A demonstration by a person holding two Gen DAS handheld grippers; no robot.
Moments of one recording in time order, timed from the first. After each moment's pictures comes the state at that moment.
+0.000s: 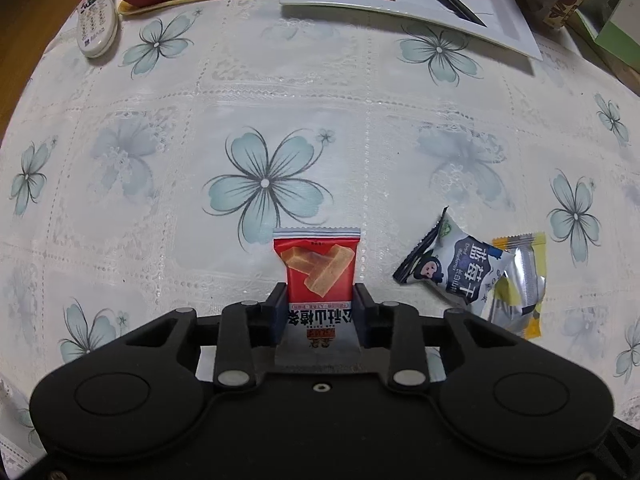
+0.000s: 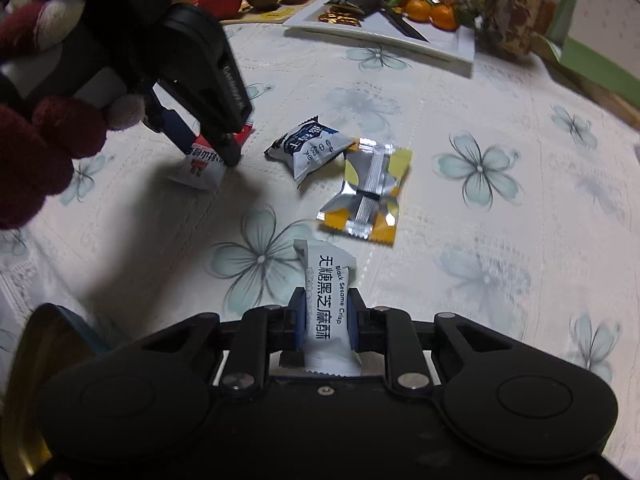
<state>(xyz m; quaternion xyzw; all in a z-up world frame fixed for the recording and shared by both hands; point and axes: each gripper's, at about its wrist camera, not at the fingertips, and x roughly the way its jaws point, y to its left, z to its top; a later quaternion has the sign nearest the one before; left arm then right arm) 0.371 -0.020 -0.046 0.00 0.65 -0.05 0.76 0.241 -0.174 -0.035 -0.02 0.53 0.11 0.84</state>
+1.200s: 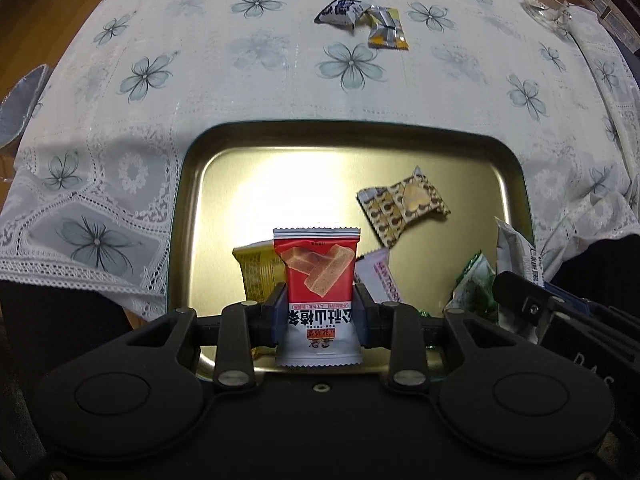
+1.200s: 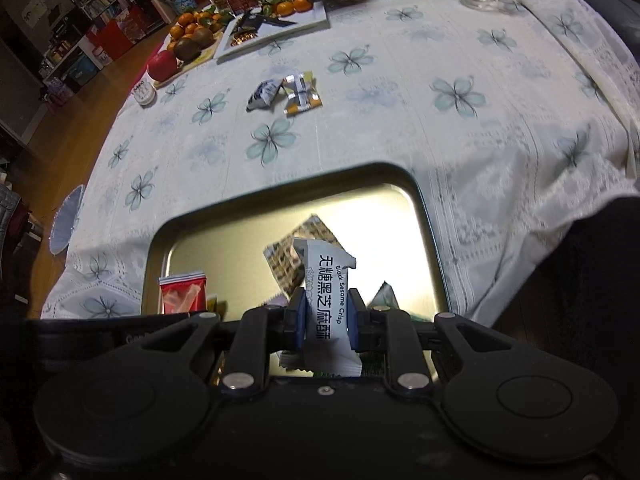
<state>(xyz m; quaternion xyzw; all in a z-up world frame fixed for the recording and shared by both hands) 0.063 -0.031 0.034 0.02 0.63 -0.08 0.78 0.001 -0.188 0.049 0.19 0.53 -0.03 0.83</state>
